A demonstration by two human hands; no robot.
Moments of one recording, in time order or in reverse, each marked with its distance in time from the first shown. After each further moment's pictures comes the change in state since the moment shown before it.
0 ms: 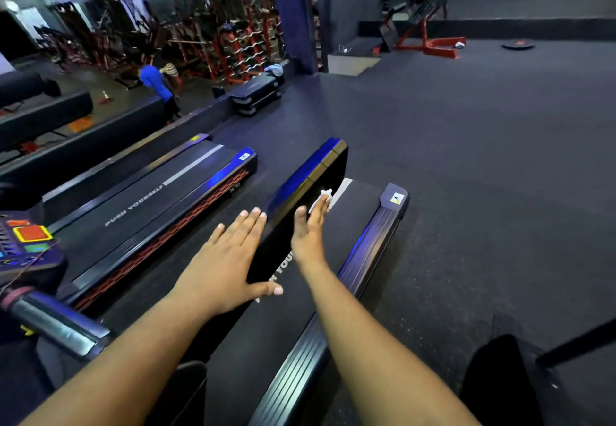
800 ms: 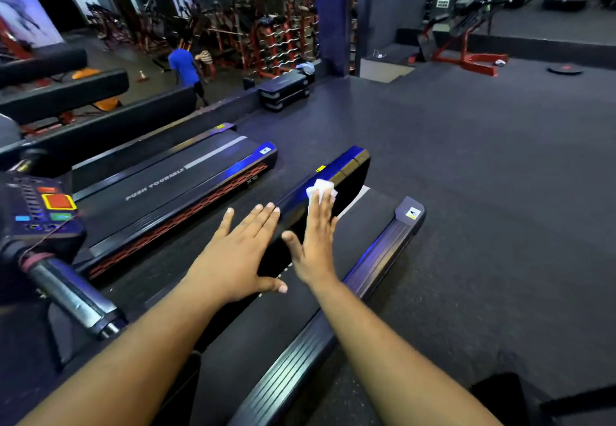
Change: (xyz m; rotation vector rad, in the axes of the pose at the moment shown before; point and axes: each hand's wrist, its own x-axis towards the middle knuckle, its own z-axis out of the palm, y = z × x) left_hand 0.007 0.009 -0.006 0.029 0.000 -0.100; right_hand -0.018 -0.020 -0.022 -0.410 -0.186 -0.436
